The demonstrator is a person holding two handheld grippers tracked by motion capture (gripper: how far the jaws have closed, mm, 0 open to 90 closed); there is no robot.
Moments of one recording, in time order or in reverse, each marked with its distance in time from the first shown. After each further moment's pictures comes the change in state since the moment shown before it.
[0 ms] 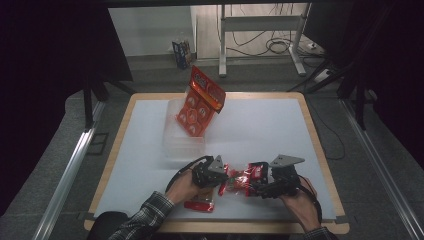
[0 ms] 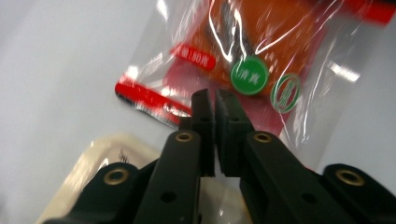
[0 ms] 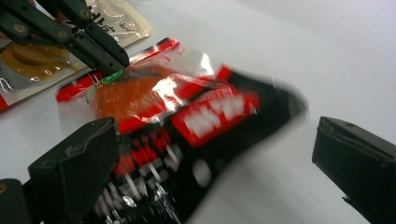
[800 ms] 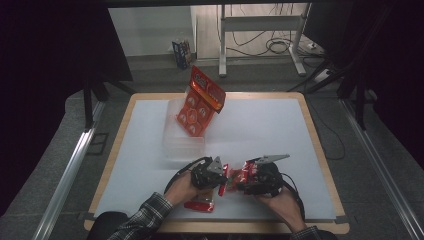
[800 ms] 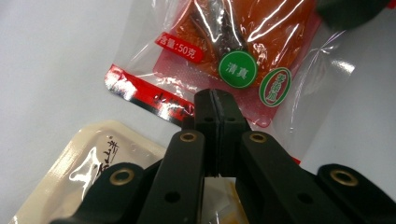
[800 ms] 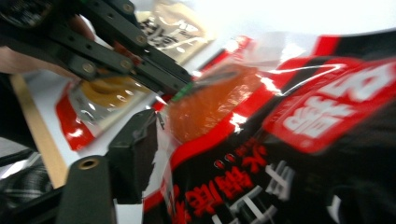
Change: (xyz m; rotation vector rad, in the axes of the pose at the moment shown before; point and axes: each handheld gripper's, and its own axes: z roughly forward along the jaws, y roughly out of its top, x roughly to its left) left arm -0.003 -0.001 -0.002 0.014 -0.018 -0.021; right arm 0.023 0.014 0.030 0.064 0.222 0.199
